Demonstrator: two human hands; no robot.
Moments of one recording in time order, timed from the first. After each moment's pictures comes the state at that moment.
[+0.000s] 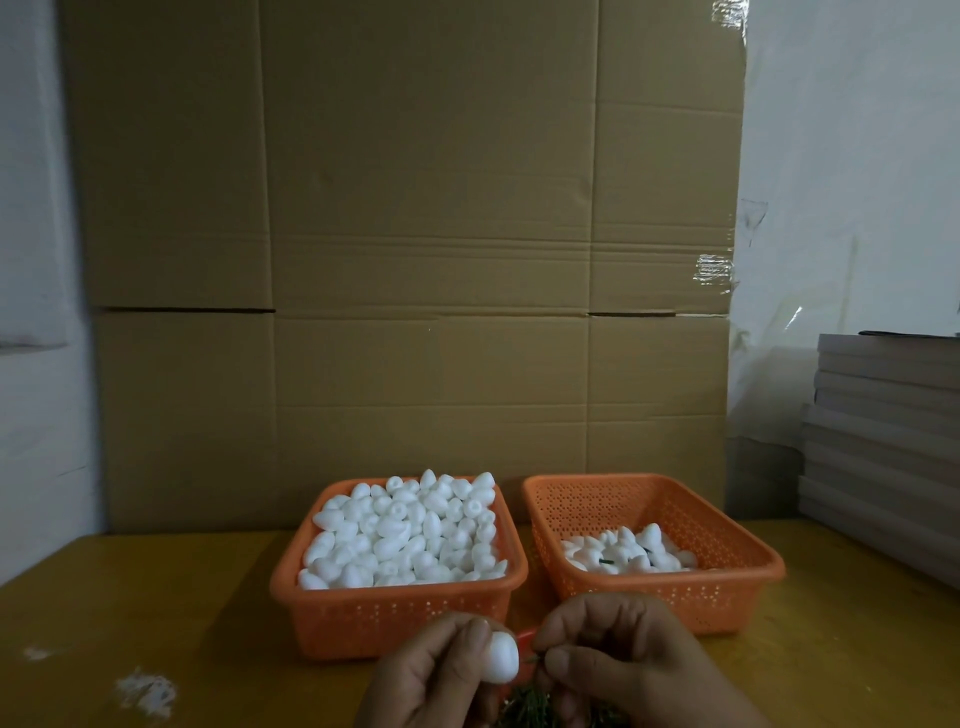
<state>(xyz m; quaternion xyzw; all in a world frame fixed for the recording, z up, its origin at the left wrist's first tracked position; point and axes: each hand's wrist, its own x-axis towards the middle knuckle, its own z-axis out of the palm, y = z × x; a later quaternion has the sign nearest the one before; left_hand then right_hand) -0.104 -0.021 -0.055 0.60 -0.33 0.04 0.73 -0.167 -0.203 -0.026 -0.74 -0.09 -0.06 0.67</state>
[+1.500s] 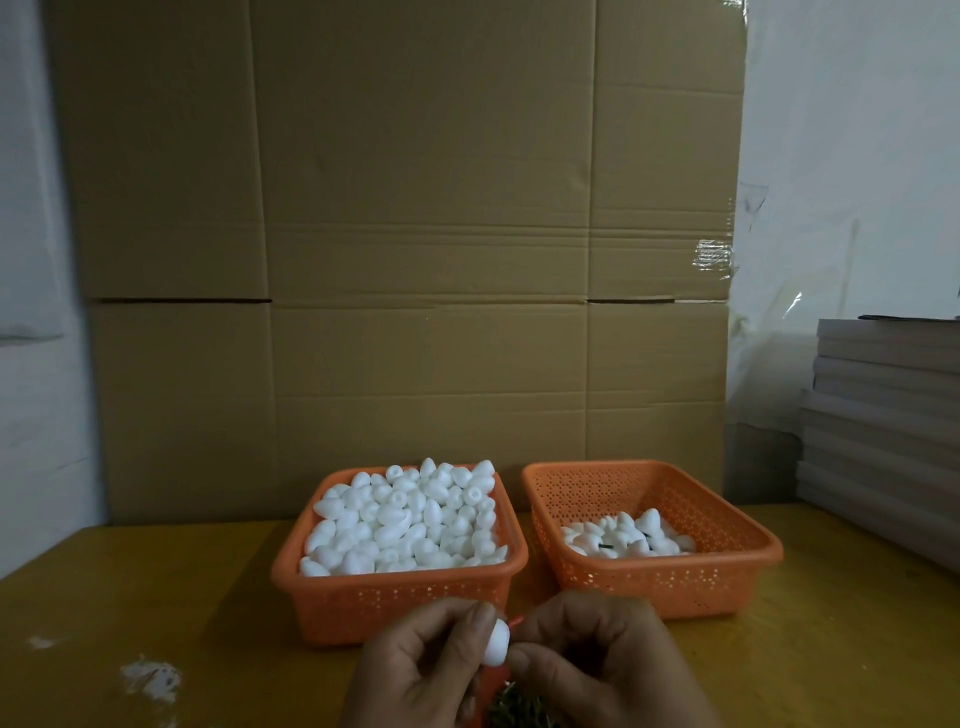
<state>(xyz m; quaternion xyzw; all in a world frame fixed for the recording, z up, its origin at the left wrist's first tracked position) -0.101 -0.012 -0.055 0.64 -0.28 -0.05 0.71 -0.170 -0.180 -0.036 -0.83 -0.10 -0.22 0.50</state>
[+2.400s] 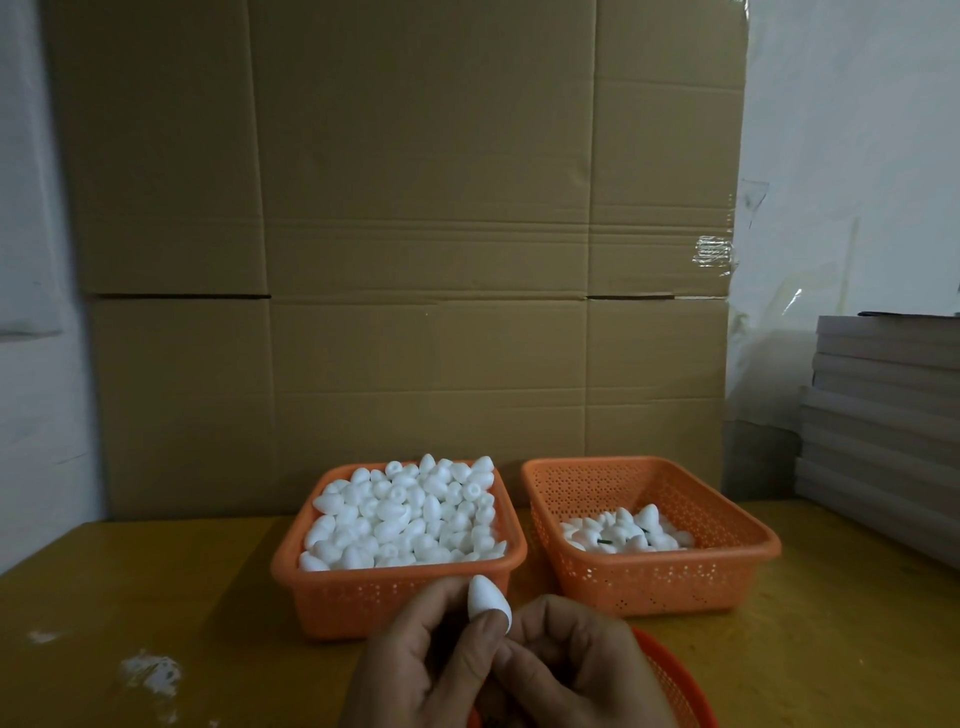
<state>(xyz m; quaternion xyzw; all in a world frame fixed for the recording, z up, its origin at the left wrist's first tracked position) -0.105 -0.012 -0.057 0.65 -0.34 0.05 0.68 -0.173 -0.150 -0.042 -0.74 -0.06 -0.17 0.64</state>
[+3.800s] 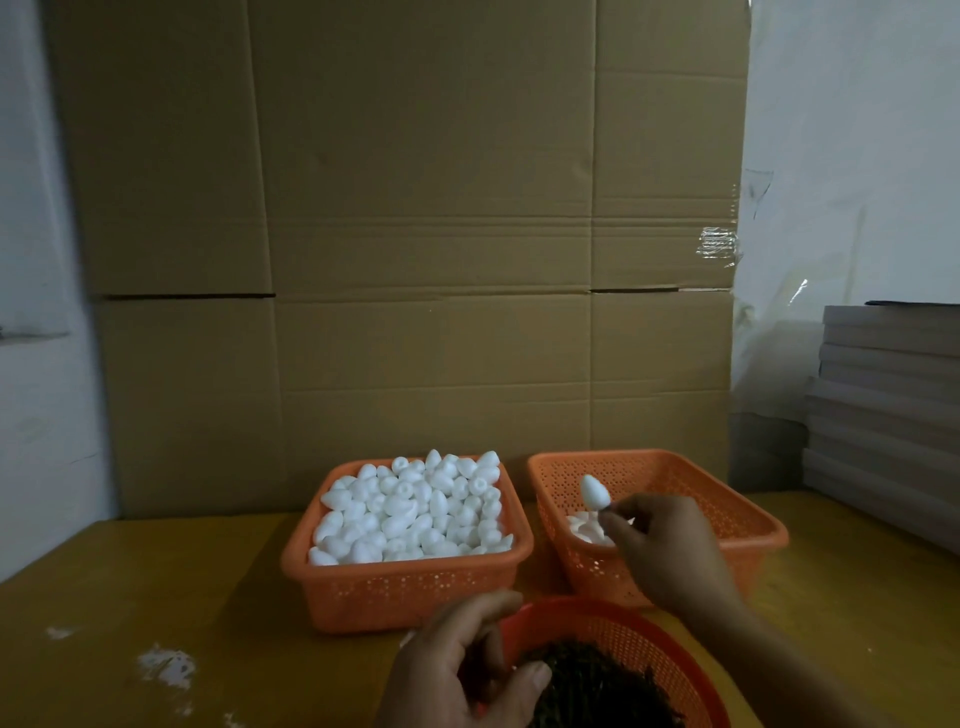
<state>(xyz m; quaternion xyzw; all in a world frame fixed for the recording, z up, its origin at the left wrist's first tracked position) -0.105 -0.018 -0.070 0.70 -0.35 0.01 0.62 -0.129 -0.233 -0.017 -0.87 0.22 -0.28 0.33</state>
